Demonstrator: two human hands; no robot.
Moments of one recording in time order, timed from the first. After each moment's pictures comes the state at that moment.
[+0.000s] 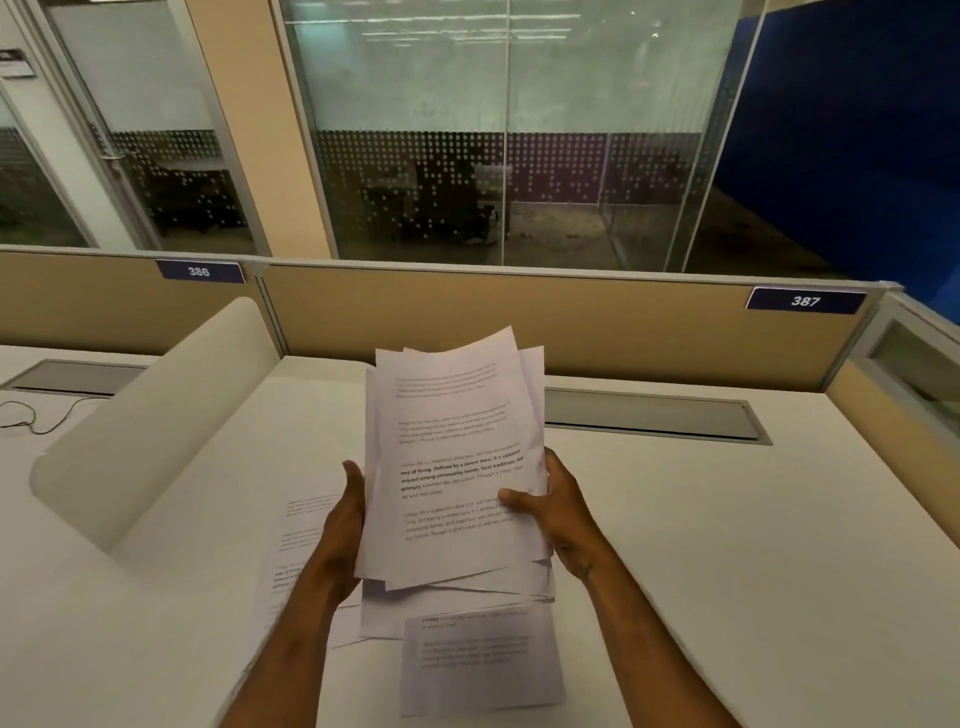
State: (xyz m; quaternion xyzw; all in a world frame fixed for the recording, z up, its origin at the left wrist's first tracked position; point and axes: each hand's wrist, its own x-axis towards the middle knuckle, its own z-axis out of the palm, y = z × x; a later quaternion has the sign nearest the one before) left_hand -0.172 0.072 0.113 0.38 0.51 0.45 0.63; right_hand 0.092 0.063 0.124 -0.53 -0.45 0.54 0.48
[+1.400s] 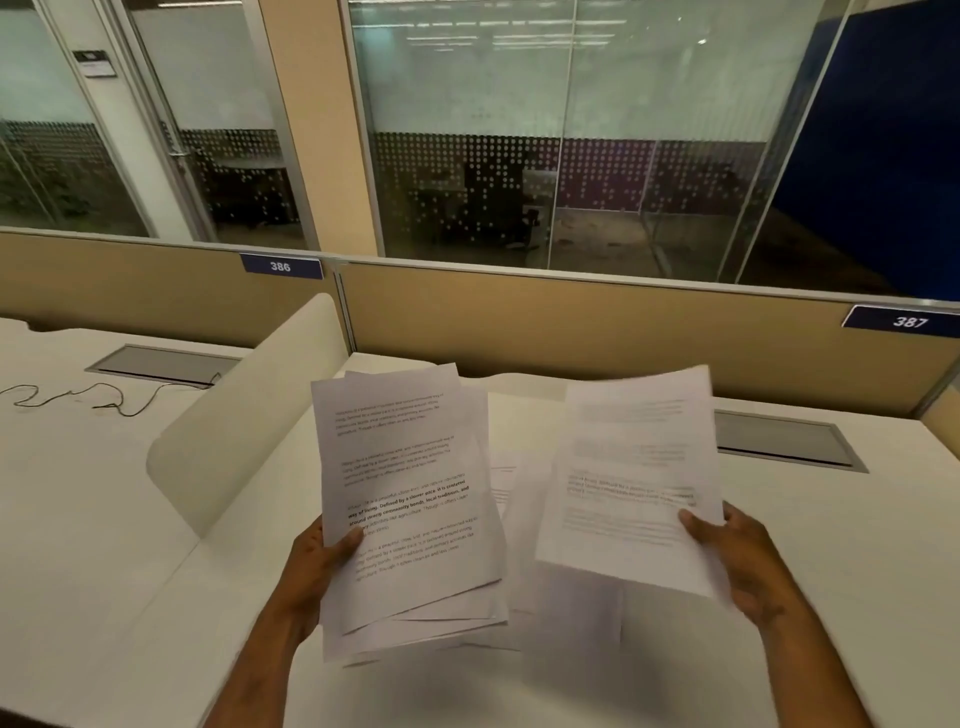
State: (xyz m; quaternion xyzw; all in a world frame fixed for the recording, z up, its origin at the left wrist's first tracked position) left_hand -0.349 0.053 0.076 0.38 0.54 0.49 0.57; right_hand 0.123 0.037 0.124 -0.67 -0.30 0.47 0.50
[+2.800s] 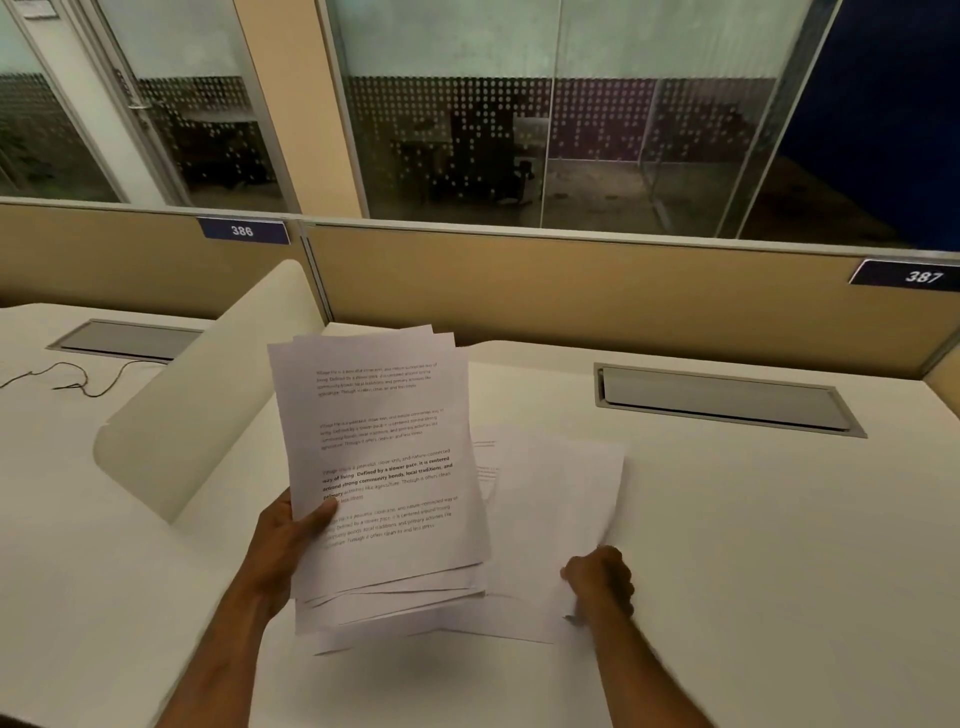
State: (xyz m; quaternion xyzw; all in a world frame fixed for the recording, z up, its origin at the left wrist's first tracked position) left_hand -0.337 0.077 0.080 0.39 0.55 0.50 0.54; right_hand 0.020 0.075 0.002 -0.88 -0.21 0.39 0.17
